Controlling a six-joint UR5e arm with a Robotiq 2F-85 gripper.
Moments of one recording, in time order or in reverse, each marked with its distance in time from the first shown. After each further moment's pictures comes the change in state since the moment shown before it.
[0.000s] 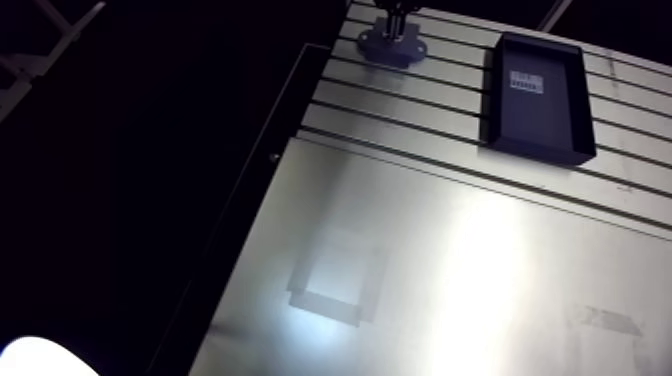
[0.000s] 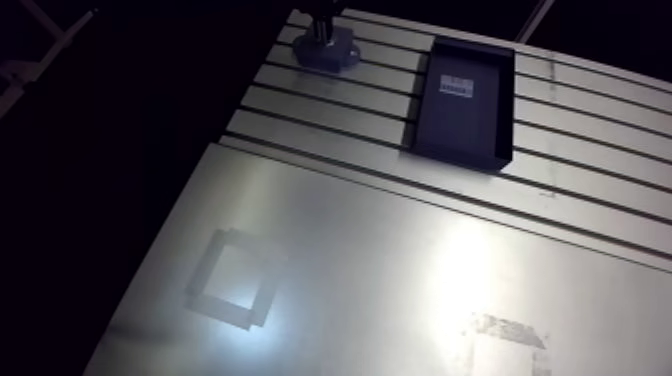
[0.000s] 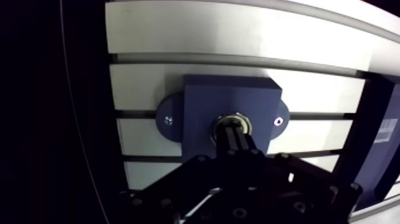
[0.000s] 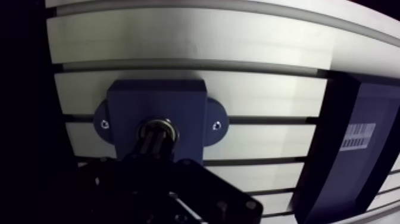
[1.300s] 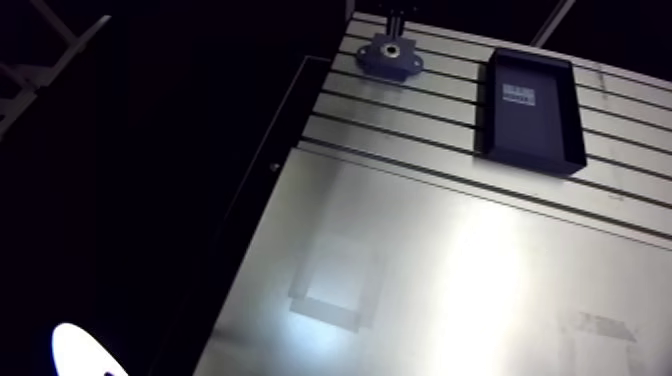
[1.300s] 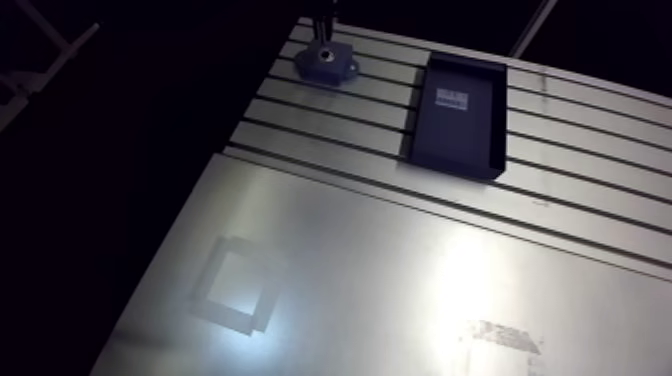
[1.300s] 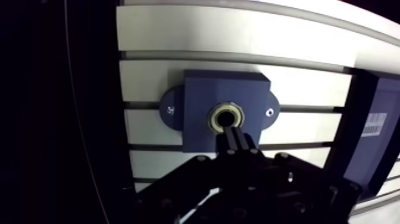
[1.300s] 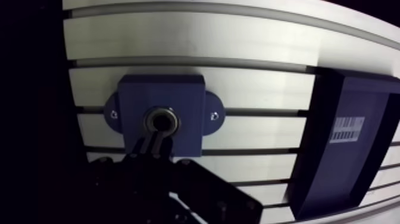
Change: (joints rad) arm -0.001 -0.040 0.000 0.006 0.000 0.000
